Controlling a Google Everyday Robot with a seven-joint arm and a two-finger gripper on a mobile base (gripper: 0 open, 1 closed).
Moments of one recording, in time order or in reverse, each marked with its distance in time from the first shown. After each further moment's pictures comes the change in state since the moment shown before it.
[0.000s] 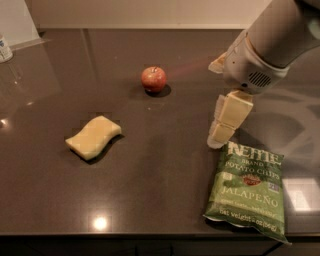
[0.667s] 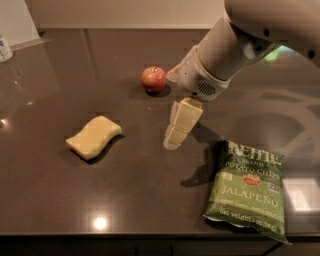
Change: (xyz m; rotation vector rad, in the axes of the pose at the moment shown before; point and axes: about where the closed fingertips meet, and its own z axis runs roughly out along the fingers) arm -0.066 -0.002 0.065 -0.079 -0.152 -0.064
